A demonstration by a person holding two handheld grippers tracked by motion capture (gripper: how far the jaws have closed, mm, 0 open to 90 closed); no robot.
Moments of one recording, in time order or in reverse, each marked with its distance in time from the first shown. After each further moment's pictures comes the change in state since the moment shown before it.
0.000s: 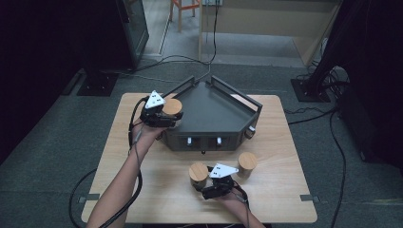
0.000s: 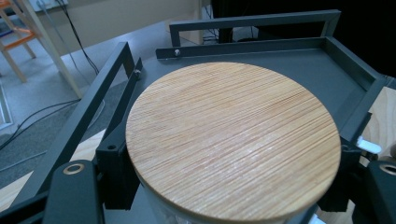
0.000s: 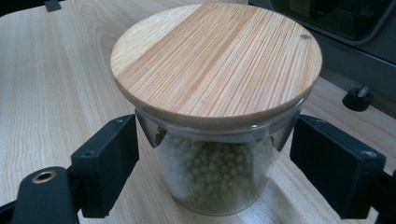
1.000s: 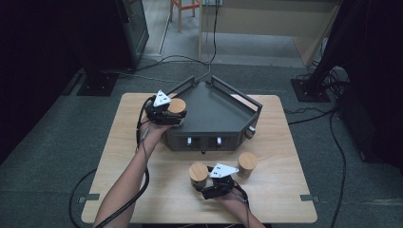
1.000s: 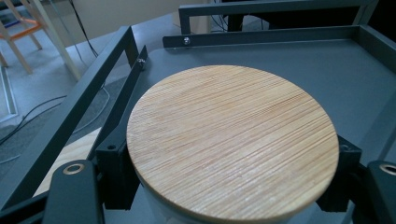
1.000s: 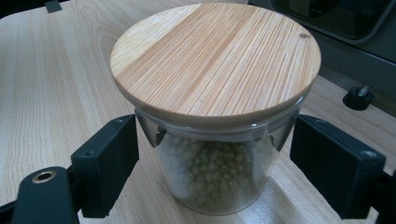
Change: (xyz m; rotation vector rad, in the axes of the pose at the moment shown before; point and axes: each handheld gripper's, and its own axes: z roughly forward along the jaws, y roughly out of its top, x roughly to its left) left arm 0.001 -0.007 0.032 0.019 0.029 -0.016; right arm -0.001 0.000 0.000 0.000 0.003 0.006
